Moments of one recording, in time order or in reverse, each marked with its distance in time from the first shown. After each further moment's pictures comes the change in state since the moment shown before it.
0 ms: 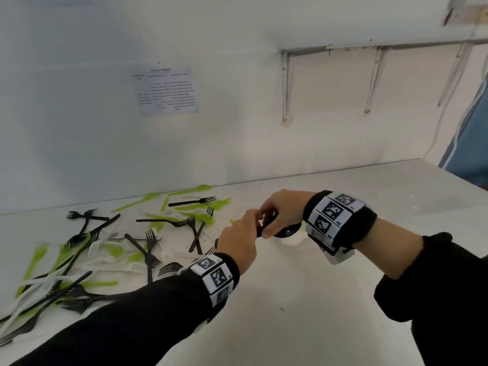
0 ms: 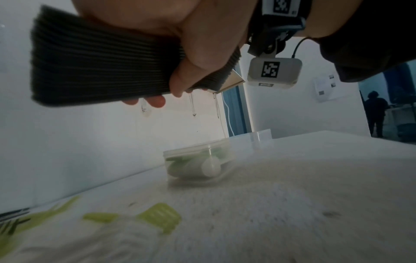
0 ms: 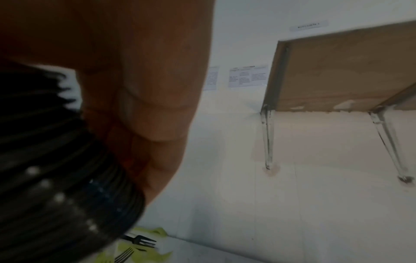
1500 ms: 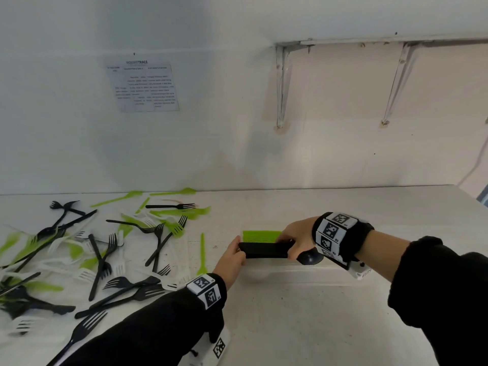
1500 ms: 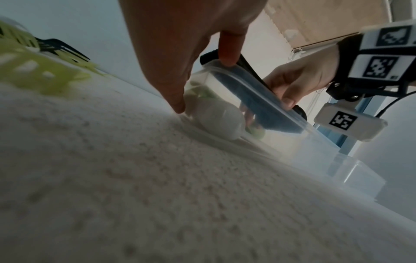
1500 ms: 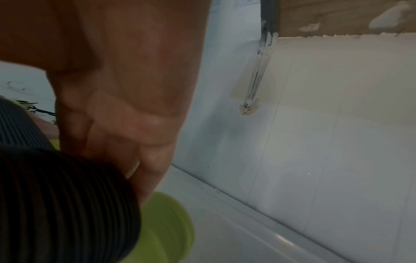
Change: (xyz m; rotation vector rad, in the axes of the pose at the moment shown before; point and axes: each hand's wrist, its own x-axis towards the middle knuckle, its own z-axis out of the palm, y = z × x) left_hand 0.082 0.031 0.104 -0.956 -0.107 -0.681; right_hand 0.071 0.178 0.003 -0.189 -0.403 -0.119
